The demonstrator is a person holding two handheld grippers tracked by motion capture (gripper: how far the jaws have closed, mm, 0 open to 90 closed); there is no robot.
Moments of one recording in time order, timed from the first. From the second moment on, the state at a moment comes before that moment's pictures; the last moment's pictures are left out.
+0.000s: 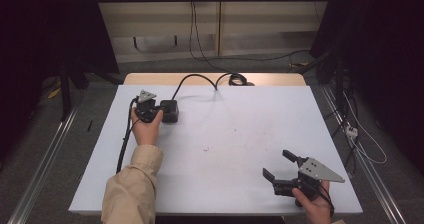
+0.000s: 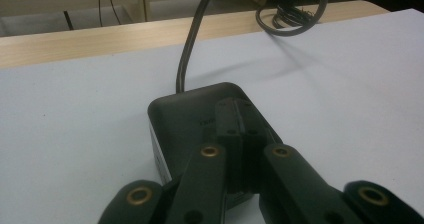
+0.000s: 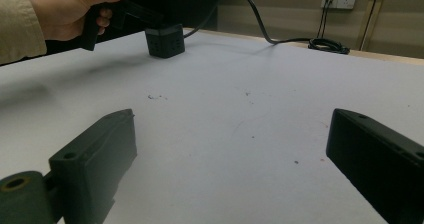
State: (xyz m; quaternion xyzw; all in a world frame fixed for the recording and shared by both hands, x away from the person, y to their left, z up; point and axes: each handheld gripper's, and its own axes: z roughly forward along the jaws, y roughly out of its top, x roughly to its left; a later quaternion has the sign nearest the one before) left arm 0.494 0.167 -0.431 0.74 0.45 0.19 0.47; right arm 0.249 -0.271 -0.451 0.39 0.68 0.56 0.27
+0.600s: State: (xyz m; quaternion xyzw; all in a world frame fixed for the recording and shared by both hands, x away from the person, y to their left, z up) left arm 0.492 0.170 -0.428 0.74 0.45 0.20 0.46; right arm 0.253 -0.269 -0.451 0.39 0.68 0.56 0.26
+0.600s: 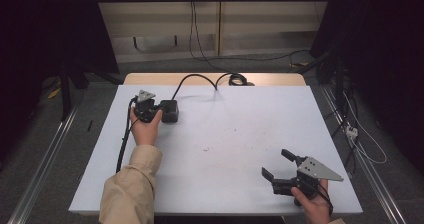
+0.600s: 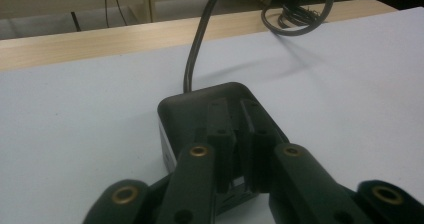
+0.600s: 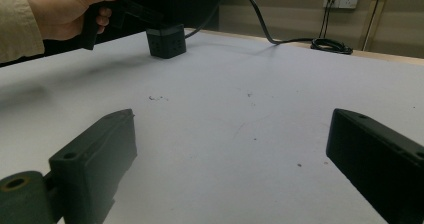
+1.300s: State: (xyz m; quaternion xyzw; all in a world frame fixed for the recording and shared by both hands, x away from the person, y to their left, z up) left arm 0.482 0.168 -0.415 0.73 0.44 0.17 0.49; right arm 0.252 -0.270 -0.452 0.40 0.68 0.56 0.26
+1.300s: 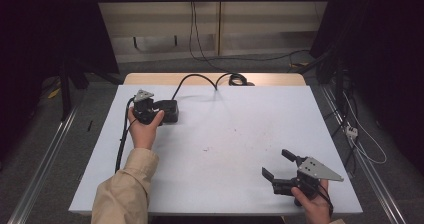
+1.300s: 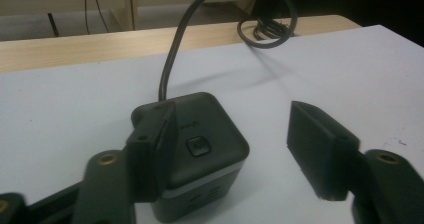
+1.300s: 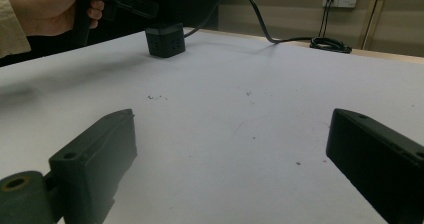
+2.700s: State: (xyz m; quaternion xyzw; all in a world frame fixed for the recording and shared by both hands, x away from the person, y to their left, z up) left arm 0.431 0.182 -0.426 0.75 0.38 0.11 0.53; right arm 0.249 -0.273 -0.451 0.40 0.68 0.55 0.27
